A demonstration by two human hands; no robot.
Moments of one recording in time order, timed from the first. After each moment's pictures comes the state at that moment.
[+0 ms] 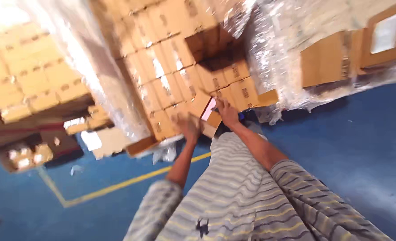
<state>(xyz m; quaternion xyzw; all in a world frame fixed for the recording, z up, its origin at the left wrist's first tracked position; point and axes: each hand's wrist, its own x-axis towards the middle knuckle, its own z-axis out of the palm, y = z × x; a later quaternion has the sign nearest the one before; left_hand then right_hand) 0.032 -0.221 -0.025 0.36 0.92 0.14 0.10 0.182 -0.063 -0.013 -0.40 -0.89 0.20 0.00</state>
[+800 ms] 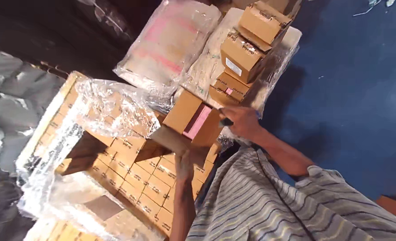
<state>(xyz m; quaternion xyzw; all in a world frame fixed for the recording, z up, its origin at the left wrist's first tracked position) 0.272 0.055 0.229 0.39 0.64 0.46 0.48 0.517 0.130 0.208 -0.51 -0.78 0.09 0.35</state>
